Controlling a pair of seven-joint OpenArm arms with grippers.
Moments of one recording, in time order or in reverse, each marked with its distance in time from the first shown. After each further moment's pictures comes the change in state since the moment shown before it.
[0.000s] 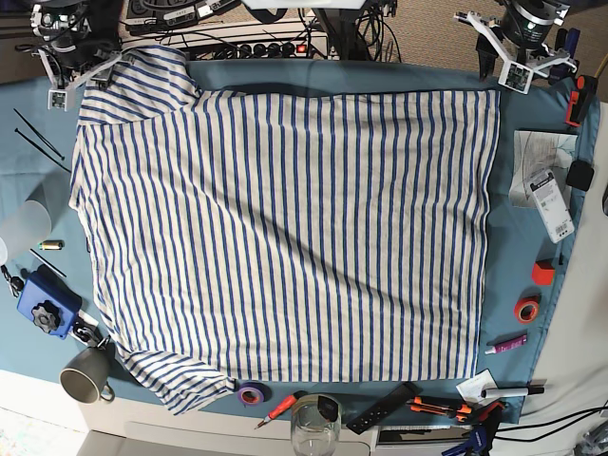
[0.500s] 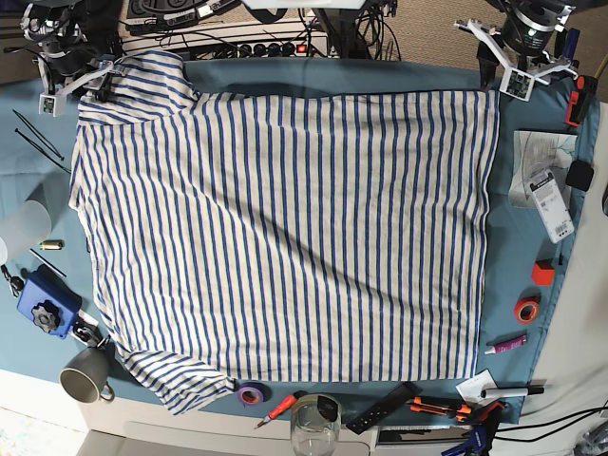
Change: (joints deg) left arm -2.3 0.0 0.0 0.0 -1.9 0.0 0.2; right arm 2.8 0.9 0.7 -5.9 7.6 4.7 0.3
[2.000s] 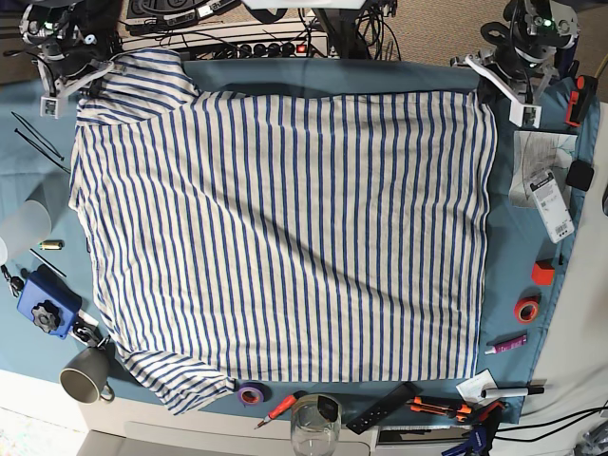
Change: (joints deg) left arm -12.4 0.1 0.1 -9.7 -16.8 6.5 16.9; right arm 0.1 0.0 0.1 4.5 -0.9 0.5 -6.4
